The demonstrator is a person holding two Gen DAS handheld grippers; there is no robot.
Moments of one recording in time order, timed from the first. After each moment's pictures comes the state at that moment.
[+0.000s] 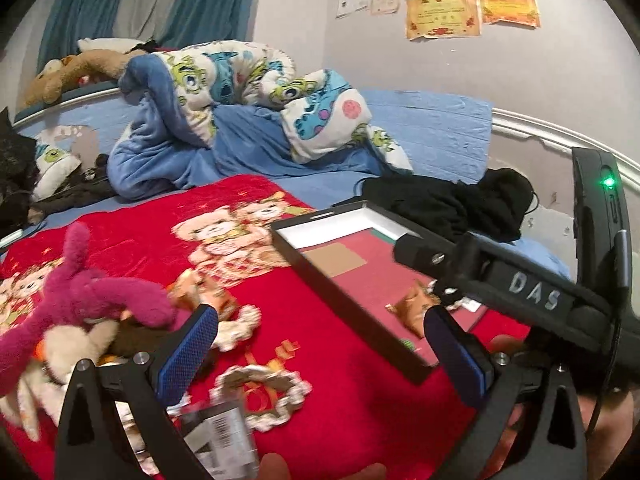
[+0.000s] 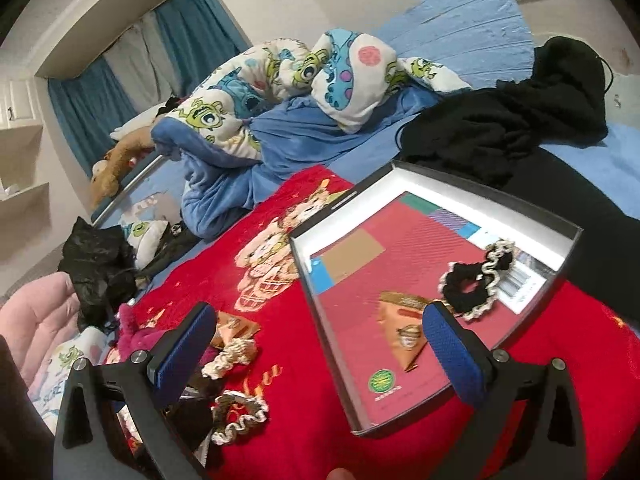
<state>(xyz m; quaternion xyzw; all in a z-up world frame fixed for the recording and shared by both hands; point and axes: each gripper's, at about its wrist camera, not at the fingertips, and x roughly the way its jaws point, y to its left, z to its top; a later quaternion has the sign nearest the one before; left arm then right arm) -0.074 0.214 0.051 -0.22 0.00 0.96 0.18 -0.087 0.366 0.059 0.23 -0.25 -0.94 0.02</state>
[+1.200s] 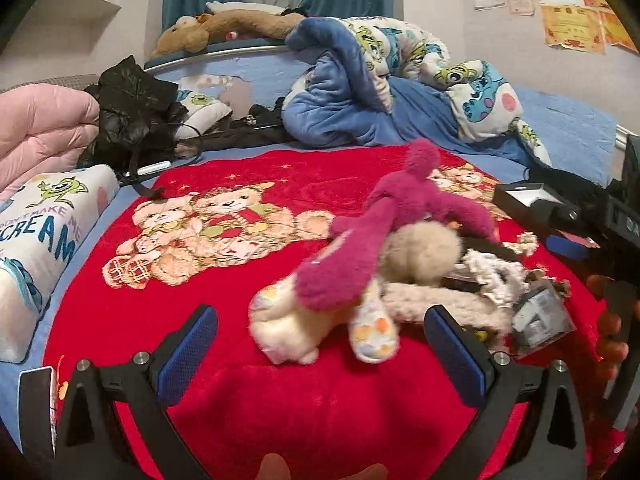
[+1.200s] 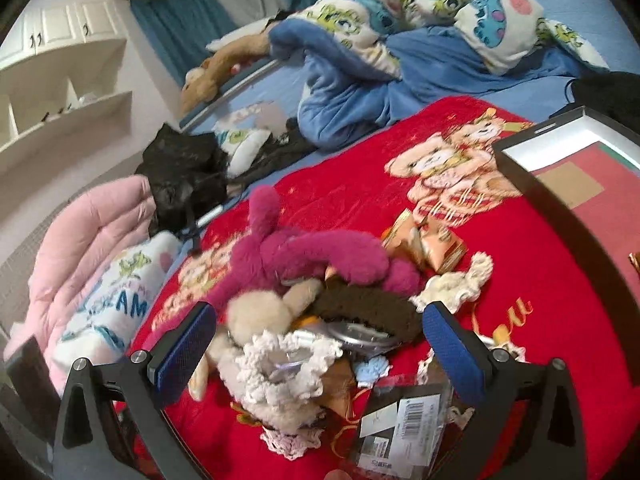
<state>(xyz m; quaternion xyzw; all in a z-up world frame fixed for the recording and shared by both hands) -0.018 -0.065 0.009 -0.28 -0.02 0.96 -0.04 -0.123 0.180 0.044 0.30 -0.18 -0.91 0.21</state>
